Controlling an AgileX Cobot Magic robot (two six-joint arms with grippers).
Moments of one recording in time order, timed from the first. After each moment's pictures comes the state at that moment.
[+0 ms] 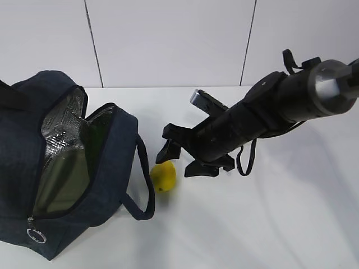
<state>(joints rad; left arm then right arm) 0.12 1.38 -0.97 -0.94 1.05 0.64 0.42 2.07 -1.24 1.10 0.54 -0.40</state>
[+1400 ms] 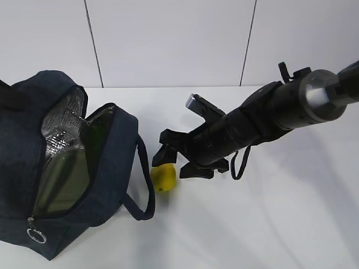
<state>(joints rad) 0.12 1.38 -0.97 -0.94 1.05 0.64 0.42 2.12 -1.24 1.26 0.54 -0.60</state>
